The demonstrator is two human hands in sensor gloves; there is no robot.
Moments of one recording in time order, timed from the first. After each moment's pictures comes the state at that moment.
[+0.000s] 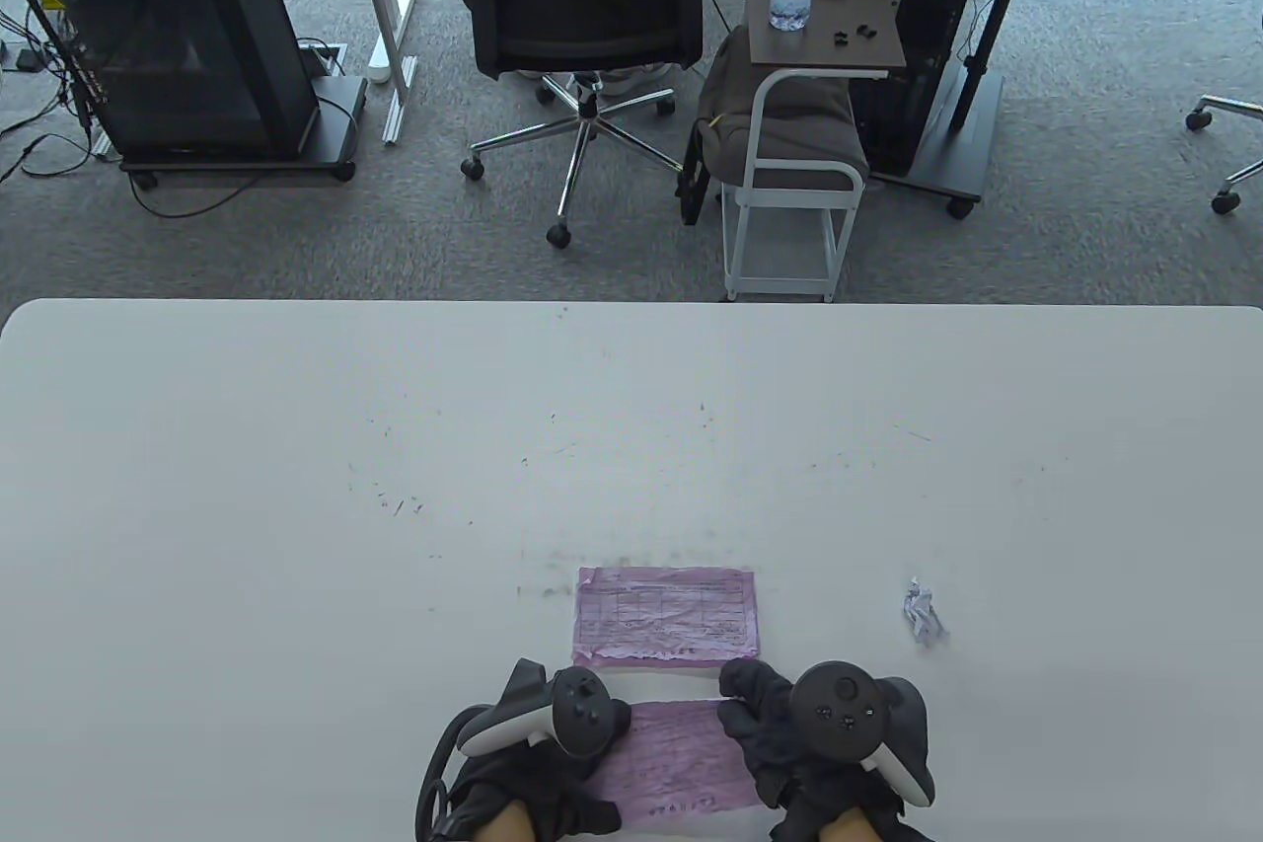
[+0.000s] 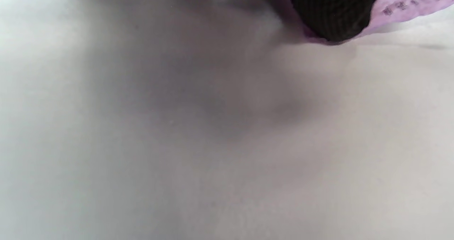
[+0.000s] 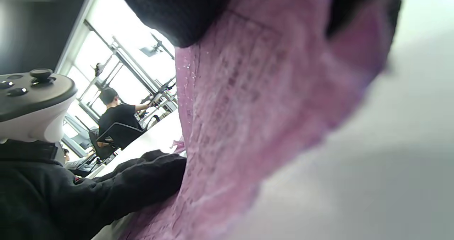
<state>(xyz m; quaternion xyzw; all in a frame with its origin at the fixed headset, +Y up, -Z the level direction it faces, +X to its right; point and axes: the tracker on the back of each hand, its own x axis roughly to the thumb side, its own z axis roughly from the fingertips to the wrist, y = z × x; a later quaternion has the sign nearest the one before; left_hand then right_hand) -0.117 -0.795 -0.226 -0.43 -0.19 0.07 0.88 0.125 -0.744 -0.220 0.15 0.03 0.93 0.33</state>
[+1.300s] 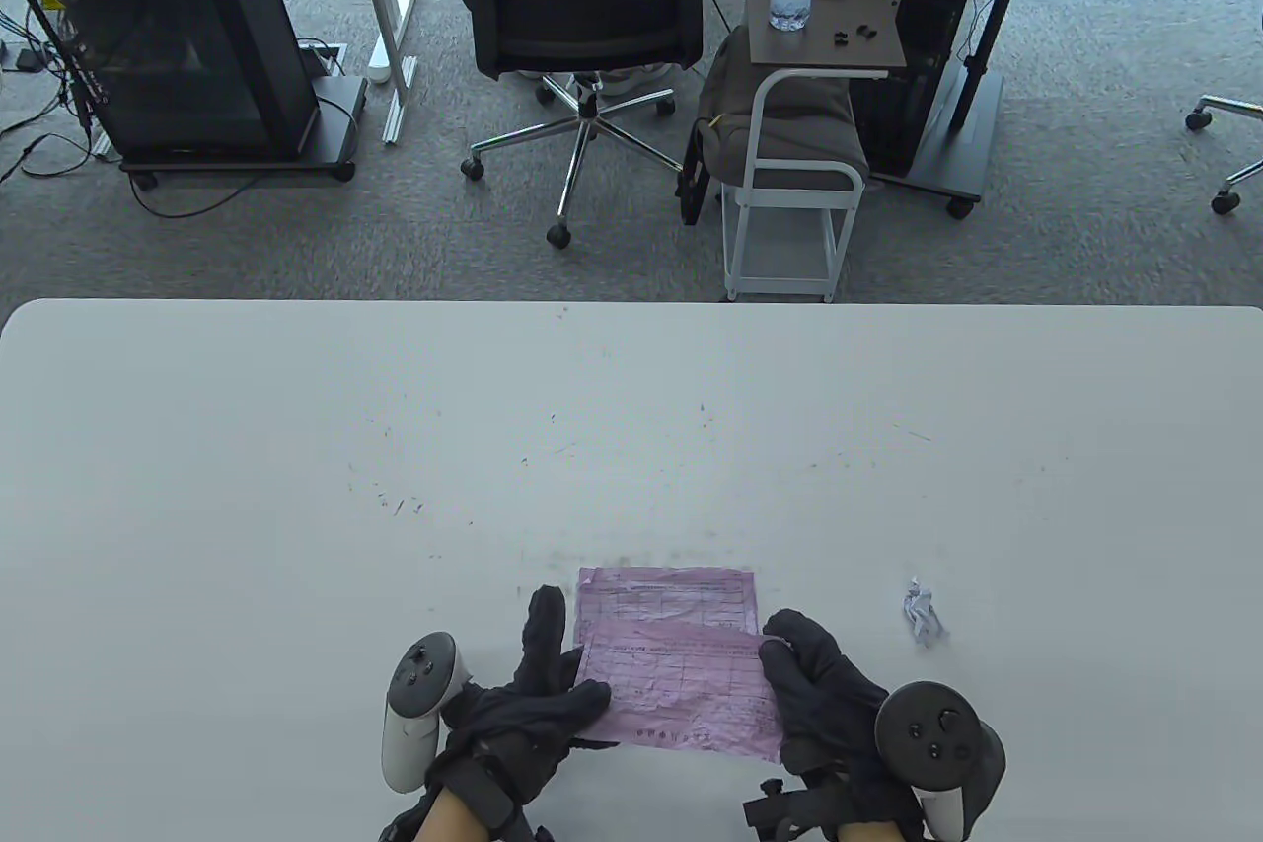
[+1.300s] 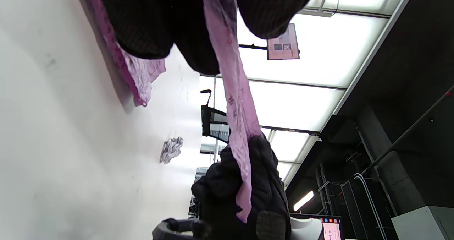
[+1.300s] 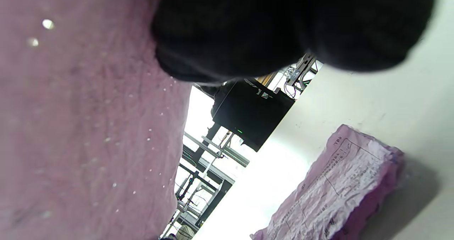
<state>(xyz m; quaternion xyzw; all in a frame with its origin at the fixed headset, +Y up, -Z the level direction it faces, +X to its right) -0.162 -0.770 -0.236 -0.20 -0.18 0.71 0.65 0.159 -0.710 -0.206 0.02 -0.11 0.86 0.50</state>
